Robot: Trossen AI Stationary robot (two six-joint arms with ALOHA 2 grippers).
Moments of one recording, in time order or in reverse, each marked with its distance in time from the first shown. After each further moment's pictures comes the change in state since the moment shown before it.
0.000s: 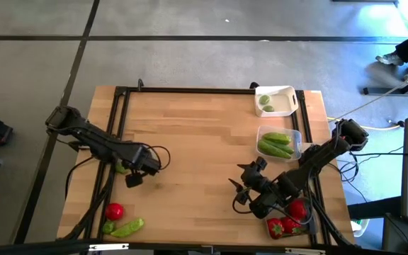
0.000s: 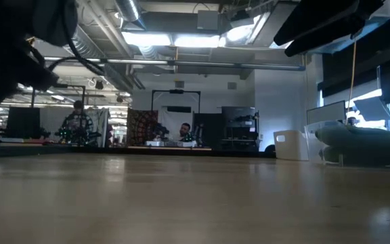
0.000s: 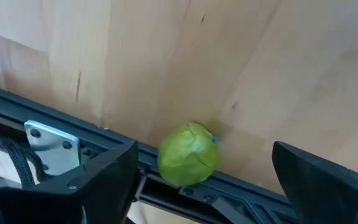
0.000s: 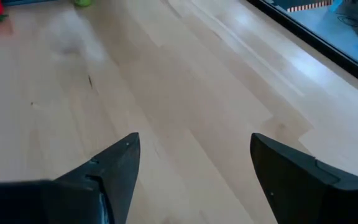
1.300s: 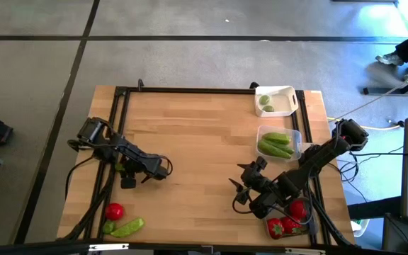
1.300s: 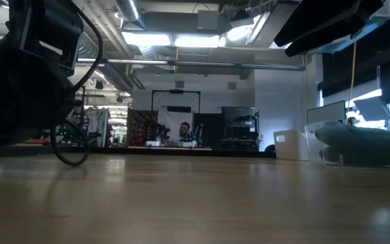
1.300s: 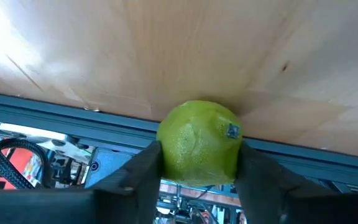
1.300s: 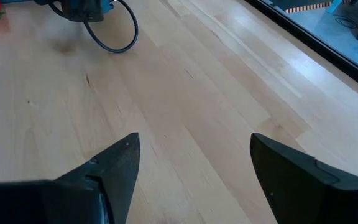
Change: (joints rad) left arm 0.021 0.427 -0.023 -0.031 0.083 0.332; right arm 0.000 0.000 0.000 -0.008 0.002 -0.005
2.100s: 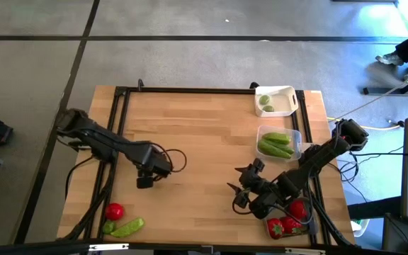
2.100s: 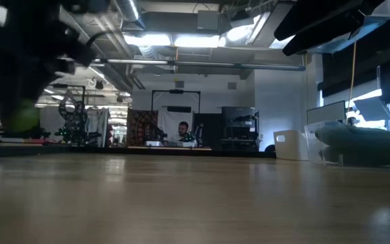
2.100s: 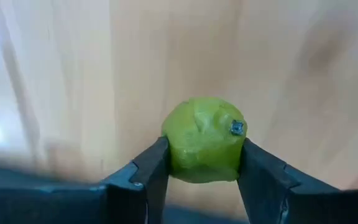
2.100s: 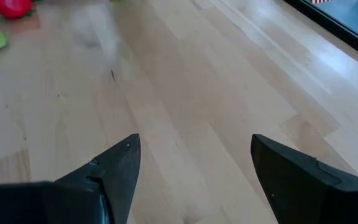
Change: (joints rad) left arm -0.010 -0.298 0.242 0.065 -0.207 -0.112; right arm -0.003 0.000 0.001 0.072 -0.073 -0.045
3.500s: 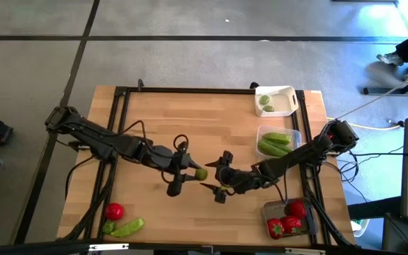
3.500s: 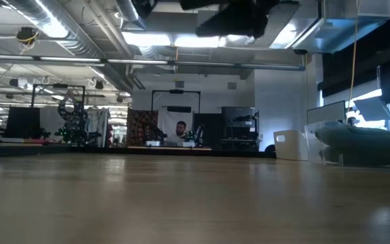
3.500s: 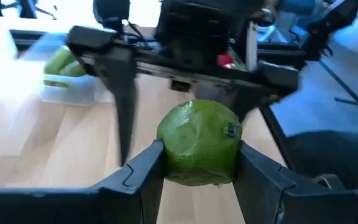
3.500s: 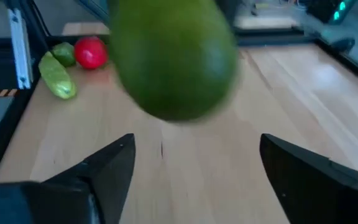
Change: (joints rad) left arm 0.006 -0.141 0.013 1.150 -0.087 0.275; right arm -0.226 0.095 0.000 0.648 -0.282 -0.627
